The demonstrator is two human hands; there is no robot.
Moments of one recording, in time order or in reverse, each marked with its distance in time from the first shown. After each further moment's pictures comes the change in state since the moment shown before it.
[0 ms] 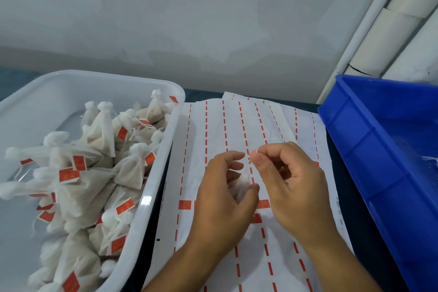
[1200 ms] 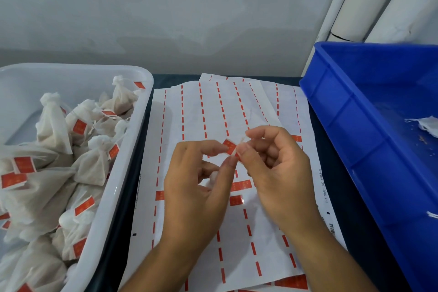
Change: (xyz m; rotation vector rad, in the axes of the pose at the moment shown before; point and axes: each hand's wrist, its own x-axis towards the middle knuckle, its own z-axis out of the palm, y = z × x) left_hand -0.005 0.008 0.000 0.006 0.103 0.218; right_hand -0.019 0.018 -0.003 0.322 0.100 0.323
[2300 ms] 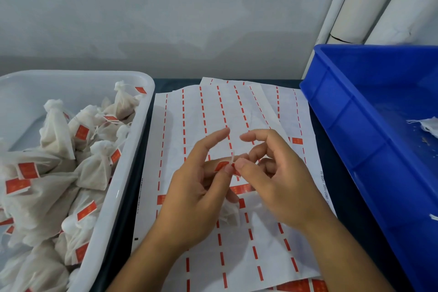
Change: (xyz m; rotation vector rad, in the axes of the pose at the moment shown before) left_hand 0.009 -0.010 -0.015 -0.207 -0.414 -0.139; right_hand 0.008 0.005 -0.018 -0.142 -0.297 0.019
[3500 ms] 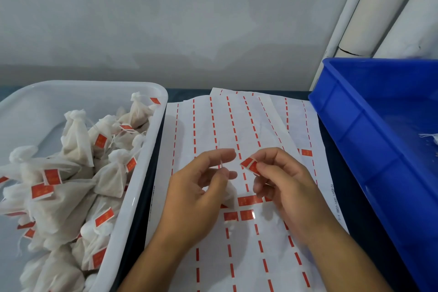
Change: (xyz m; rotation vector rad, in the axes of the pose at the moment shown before) left_hand 0.007 0.000 -0.011 0.178 0.228 -0.081; right_hand 0.008 0.010 0.006 0.315 0.037 0.213
